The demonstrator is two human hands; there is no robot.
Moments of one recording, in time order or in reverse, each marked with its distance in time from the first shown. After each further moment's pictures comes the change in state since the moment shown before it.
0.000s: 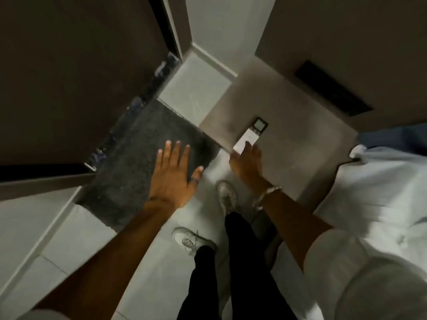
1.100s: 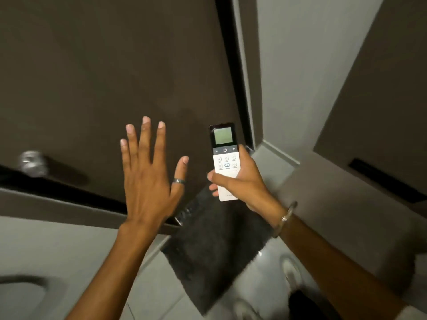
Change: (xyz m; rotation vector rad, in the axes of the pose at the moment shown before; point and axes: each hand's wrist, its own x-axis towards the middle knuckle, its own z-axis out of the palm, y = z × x) left_hand -0.221 -0.074 -0.318 0.174 1.076 -0.071; right_hand -0.276 -0.293 -0.134 0.801 -0.385 -0.695
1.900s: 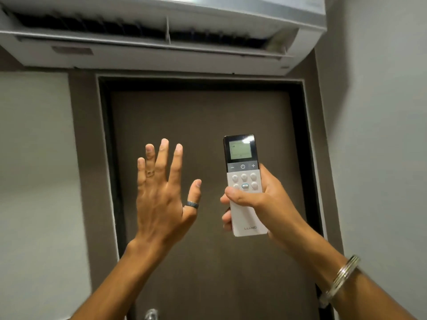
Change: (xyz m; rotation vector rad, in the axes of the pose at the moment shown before) left_hand 0.112 -0.089 -0.386 0.282 0.940 -0.049; right_hand -0.147 -0.428 0.179 -0.014 -0.523 -0.869
